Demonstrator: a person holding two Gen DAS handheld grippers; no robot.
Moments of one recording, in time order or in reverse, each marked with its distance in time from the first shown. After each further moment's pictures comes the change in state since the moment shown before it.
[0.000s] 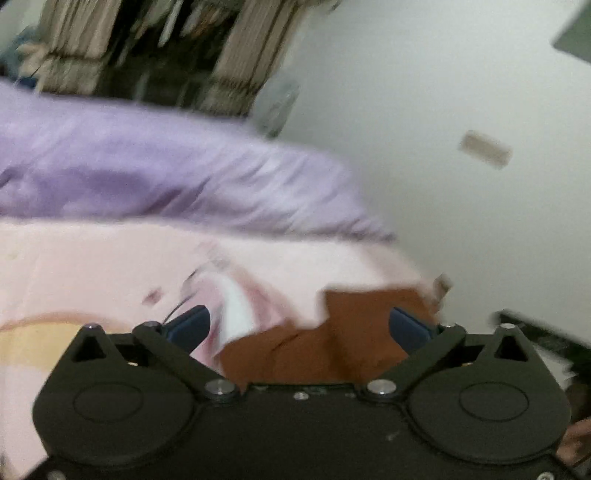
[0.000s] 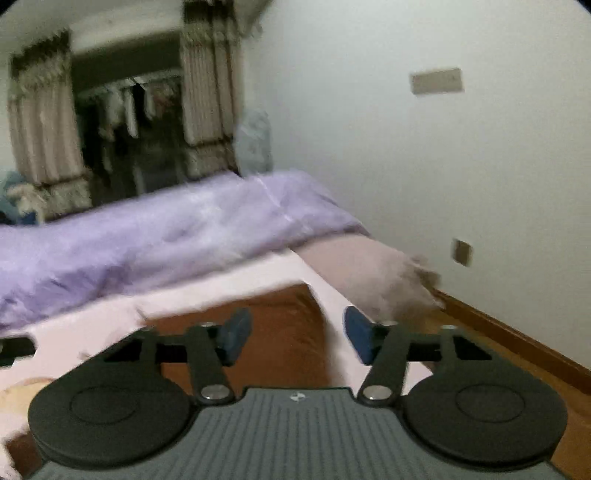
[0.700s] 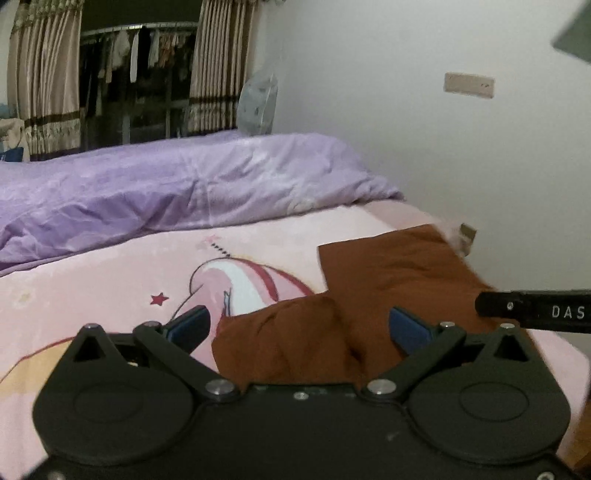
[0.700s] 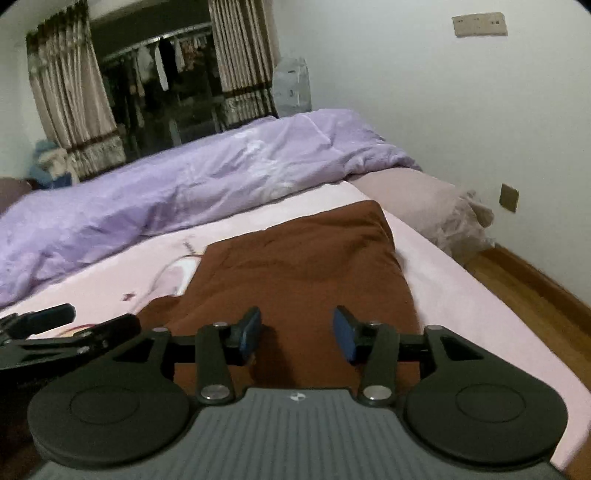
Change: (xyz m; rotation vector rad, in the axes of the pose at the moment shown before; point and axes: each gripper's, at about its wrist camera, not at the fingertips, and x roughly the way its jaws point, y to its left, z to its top) left arm -0.004 -0.033 -0.063 0.254 0.030 0.108; right arm -0.007 0.015 -0.044 0.013 0.195 0.059
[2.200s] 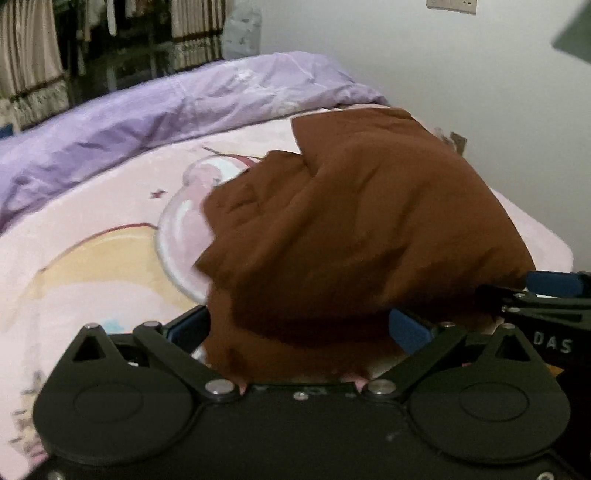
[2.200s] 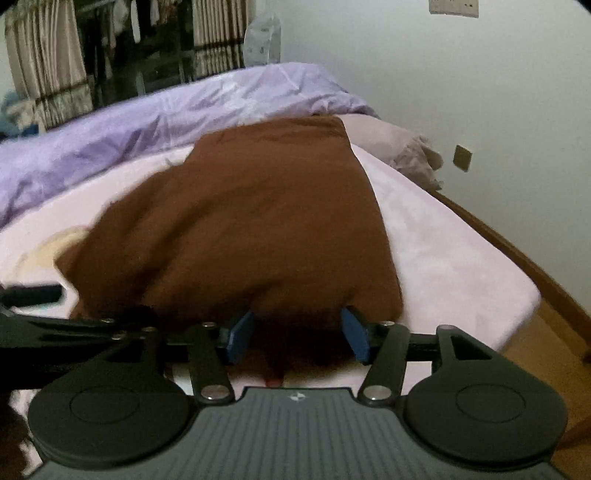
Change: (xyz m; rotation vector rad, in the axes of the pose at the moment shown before) left arm -0.050 -0.031 -0.054 0.086 0.278 0.055; right arm -0.040 0.034 -0.078 -0.077 0.157 -0.184
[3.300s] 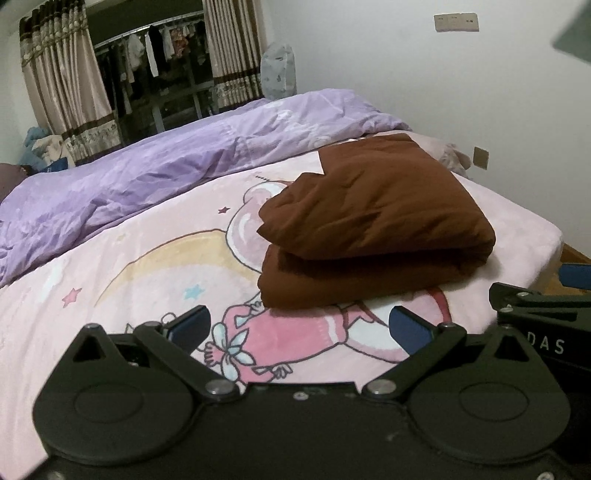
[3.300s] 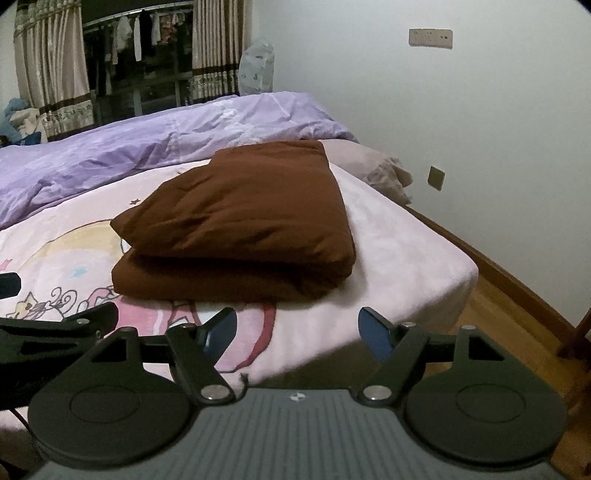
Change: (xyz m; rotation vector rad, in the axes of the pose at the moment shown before) left arm -0.122 -0.035 -0.060 0.029 -0.107 0.156; right arm -0.101 0.006 -0.051 0.012 -0.098 -0.014
